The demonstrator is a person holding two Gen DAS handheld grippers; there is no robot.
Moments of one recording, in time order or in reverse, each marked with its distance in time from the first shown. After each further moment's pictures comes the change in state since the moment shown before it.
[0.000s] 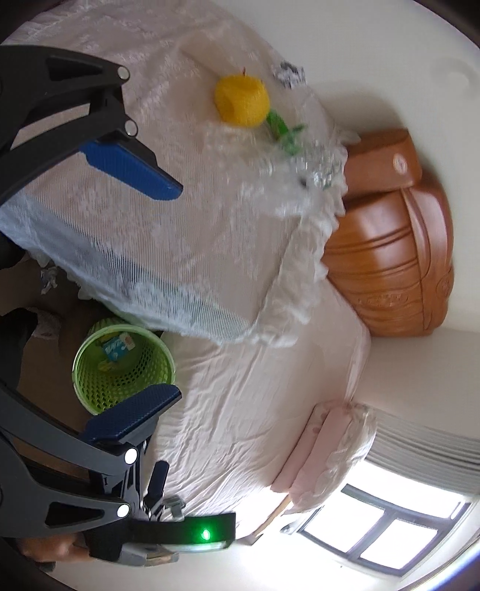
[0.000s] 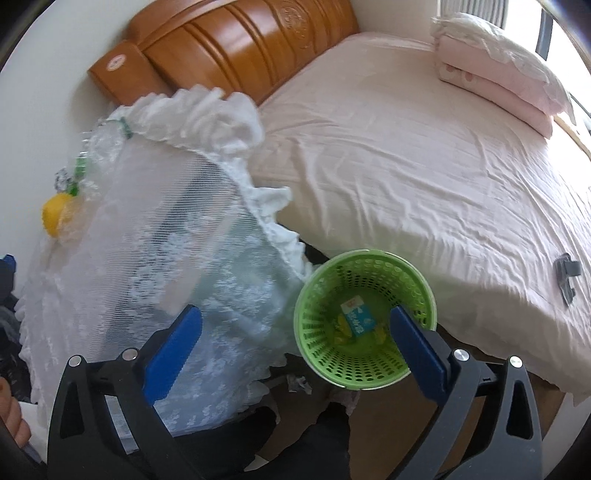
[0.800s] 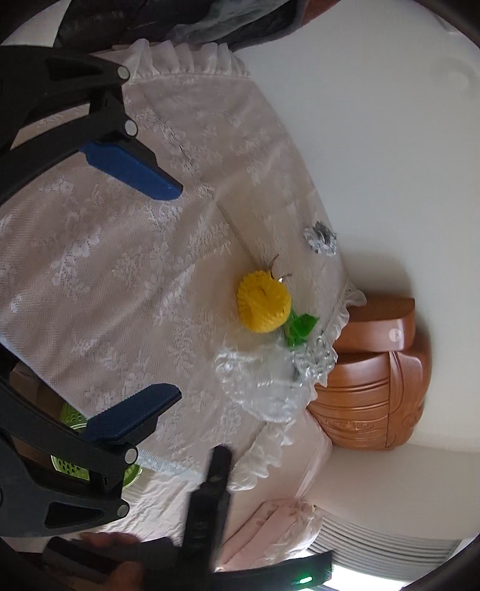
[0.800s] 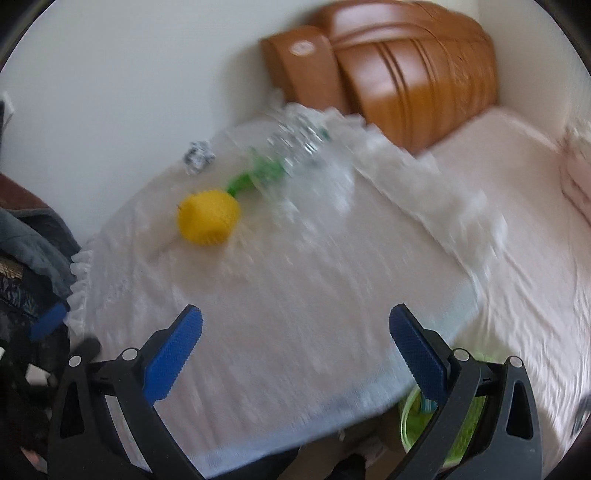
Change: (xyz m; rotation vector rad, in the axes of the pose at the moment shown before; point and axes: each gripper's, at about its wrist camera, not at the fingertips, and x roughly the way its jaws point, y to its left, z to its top) left arm -0.053 0.169 -0.035 -0.248 -0.060 0.295; right arm 0.005 0.234 0.063 -0.387 -0.077 0.250
